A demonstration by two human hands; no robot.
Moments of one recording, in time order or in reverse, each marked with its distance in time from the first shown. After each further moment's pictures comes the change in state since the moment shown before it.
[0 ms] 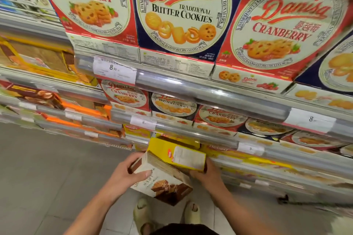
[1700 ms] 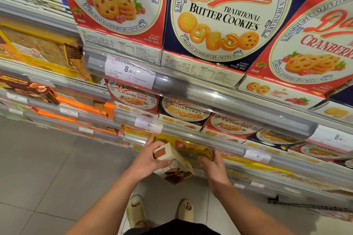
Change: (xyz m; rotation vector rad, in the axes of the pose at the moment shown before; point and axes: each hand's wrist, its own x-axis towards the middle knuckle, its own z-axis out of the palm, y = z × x) left_hand 0.090 -0.014 0.017 0.343 -0.016 0.084; right_hand 0.021 -0.040 0.012 0.353 0.146 0.077
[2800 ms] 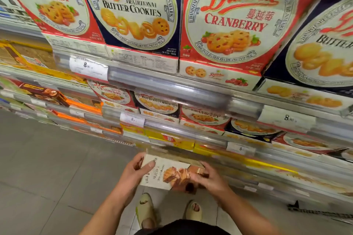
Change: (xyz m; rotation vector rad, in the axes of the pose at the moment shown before) left_hand -0.079 0.041 0.065 -0.592 0.182 -0.268; right_hand -0.019 0.022 -0.094 -0.309 -0.399 0.042
